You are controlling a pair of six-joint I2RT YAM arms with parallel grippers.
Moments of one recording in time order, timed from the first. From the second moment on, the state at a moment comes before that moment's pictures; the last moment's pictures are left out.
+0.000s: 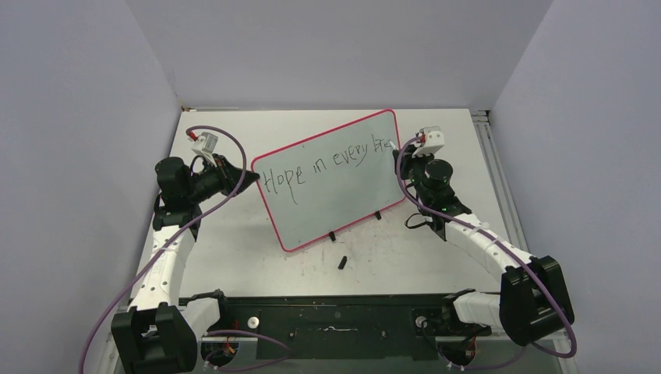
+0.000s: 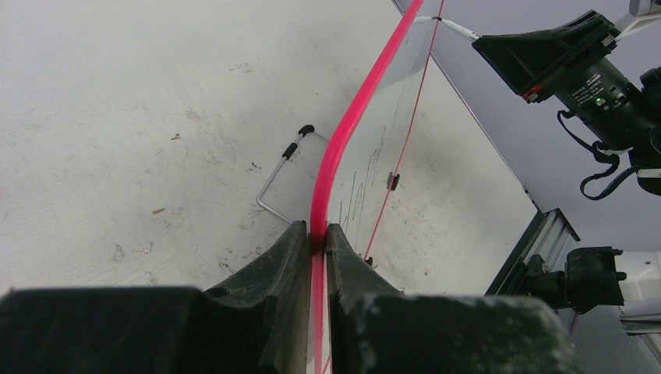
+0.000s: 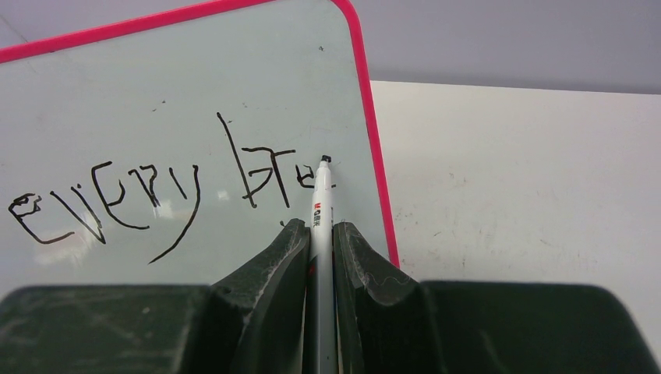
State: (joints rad) left arm 0.12 1.04 0.75 0.04 0.89 -0.38; right arm 0.35 1.24 0.68 0.48 0.08 0.14
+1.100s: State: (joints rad) left arm 0.12 1.04 0.75 0.04 0.89 -0.38; right arm 0.35 1.24 0.69 0.47 0.13 0.14
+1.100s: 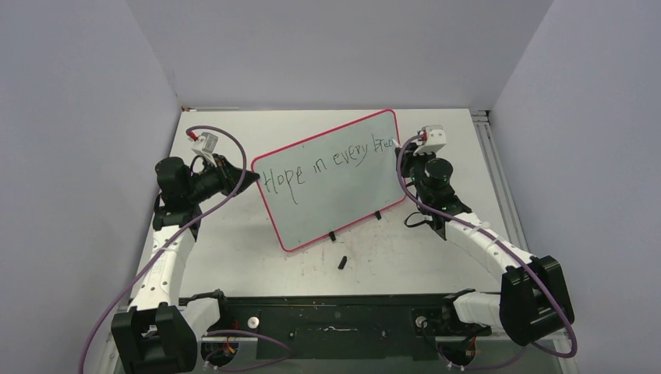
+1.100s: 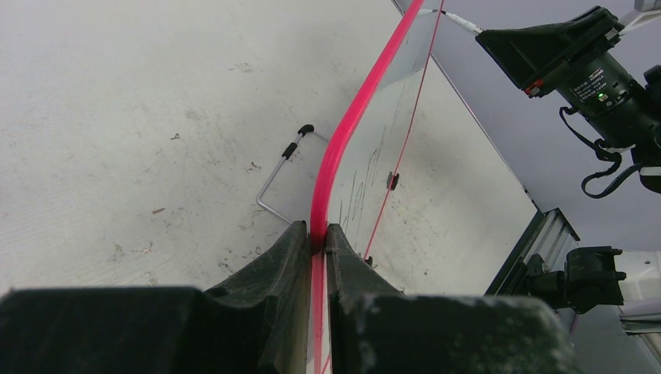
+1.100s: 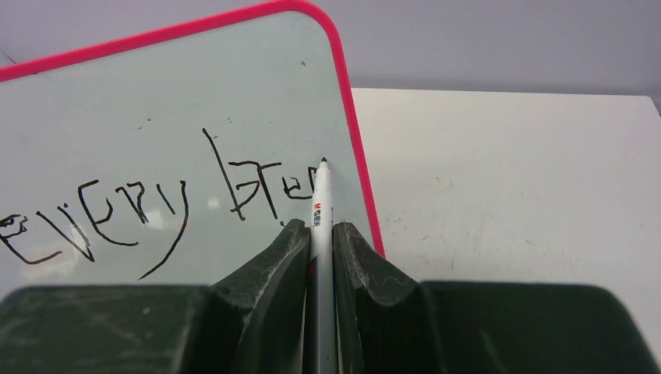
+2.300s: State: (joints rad) left arm 0.12 1.04 0.75 0.03 0.89 -0.38; right arm 0.35 1.18 0.65 0.43 0.15 0.17
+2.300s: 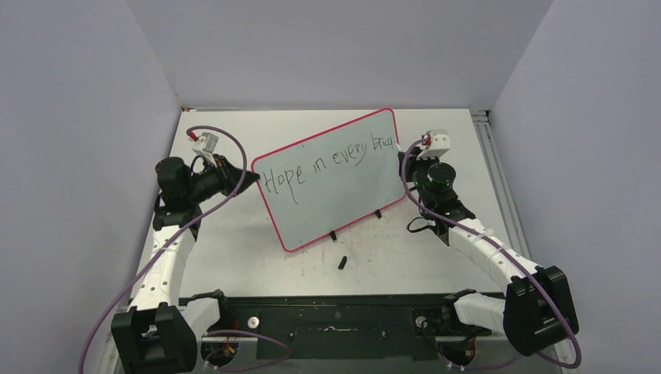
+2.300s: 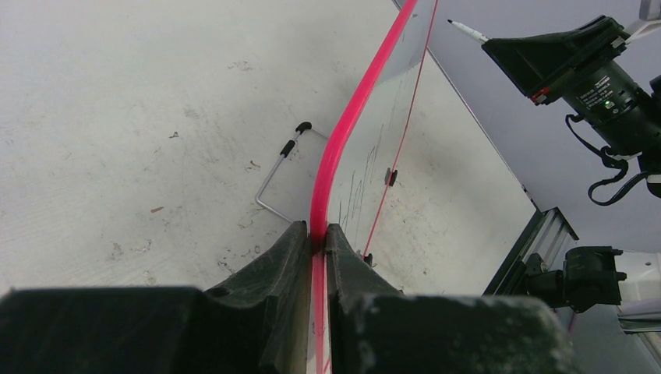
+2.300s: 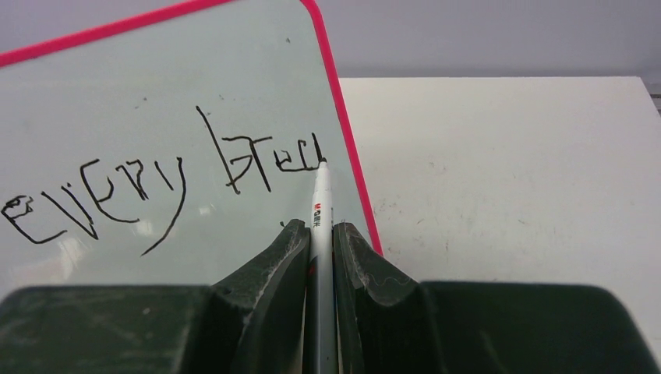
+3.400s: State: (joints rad) left arm 0.12 1.04 0.75 0.03 0.89 -0.38; right arm 0.35 1.30 0.74 0.47 0.11 0.14
